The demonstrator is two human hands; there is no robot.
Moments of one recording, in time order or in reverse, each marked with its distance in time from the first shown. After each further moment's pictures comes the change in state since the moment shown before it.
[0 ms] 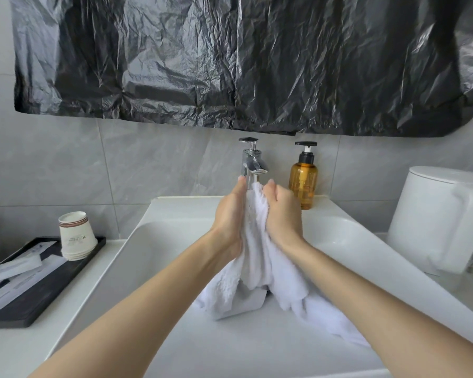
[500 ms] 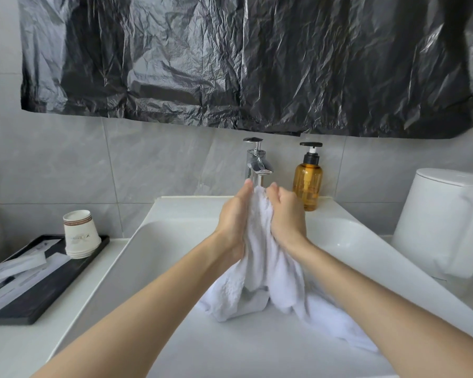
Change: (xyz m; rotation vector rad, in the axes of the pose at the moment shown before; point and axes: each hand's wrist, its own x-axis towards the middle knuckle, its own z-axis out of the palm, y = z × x) left_hand 0.003 -0.002 -0.002 0.019 0.011 -0.008; right_hand 0.001 0.007 0.003 -0.030 -0.027 -0.034
